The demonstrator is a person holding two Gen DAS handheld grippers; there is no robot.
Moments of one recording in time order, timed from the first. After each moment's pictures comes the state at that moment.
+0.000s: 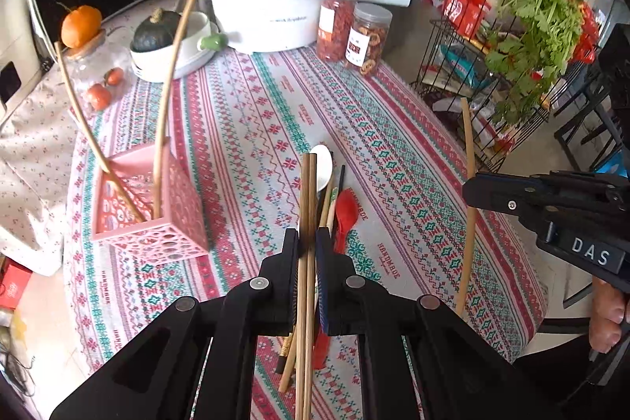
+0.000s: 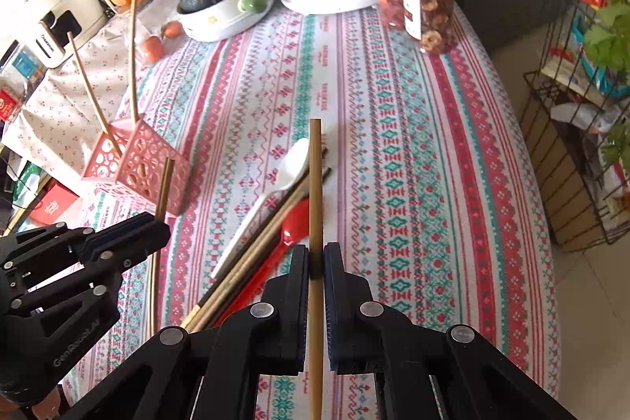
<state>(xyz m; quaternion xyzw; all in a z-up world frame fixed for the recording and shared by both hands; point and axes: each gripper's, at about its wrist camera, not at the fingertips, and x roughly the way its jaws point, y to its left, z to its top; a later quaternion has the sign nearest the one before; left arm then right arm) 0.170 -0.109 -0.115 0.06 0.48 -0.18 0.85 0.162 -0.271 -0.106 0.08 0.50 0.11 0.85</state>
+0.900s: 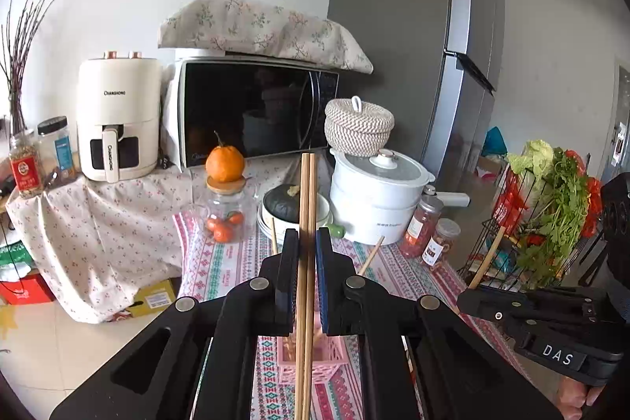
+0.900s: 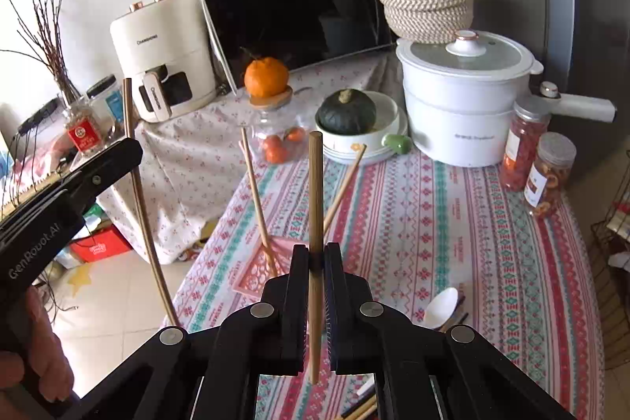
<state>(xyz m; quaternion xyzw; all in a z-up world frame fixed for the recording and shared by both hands) 0.159 0.038 0.006 -0.06 0.20 -0.08 0.97 0.163 -0.157 -0.011 0.06 0.34 0.19 0.92</state>
